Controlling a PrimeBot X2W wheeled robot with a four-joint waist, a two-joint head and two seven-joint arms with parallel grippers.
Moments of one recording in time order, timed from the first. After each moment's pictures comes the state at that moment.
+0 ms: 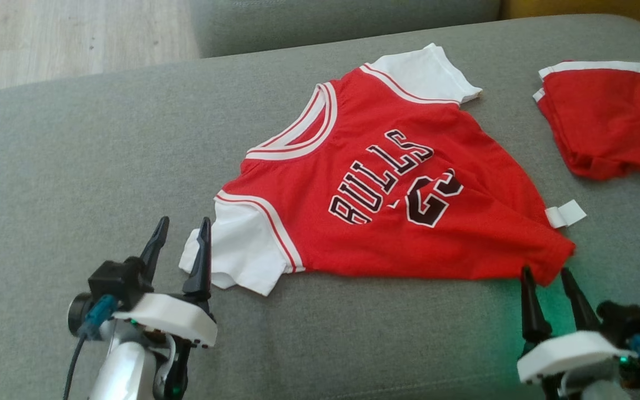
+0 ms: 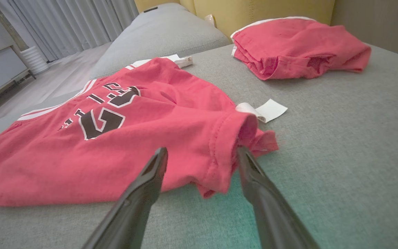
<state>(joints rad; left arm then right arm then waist) -0.12 0.04 -0.15 0.33 -0.18 -0.08 -0.25 0.02 -0.04 -0.05 0.38 0.22 0.13 -0.19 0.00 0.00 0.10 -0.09</state>
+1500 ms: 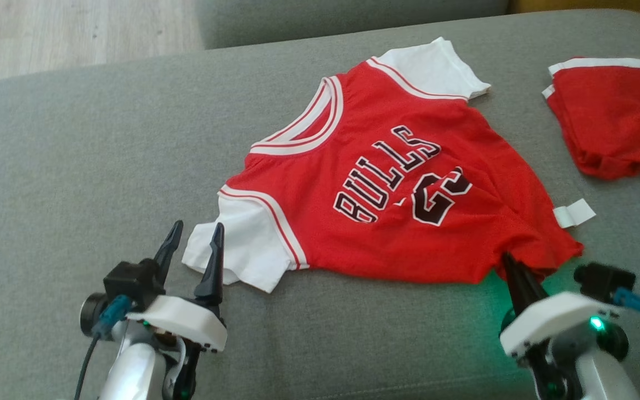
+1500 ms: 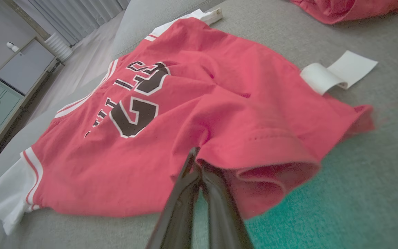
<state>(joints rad) -0.13 0.04 -0.19 0.35 -0.18 -0.08 -0.25 -0.04 -0.05 0.02 0.30 0.45 0.13 0.13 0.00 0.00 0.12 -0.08</state>
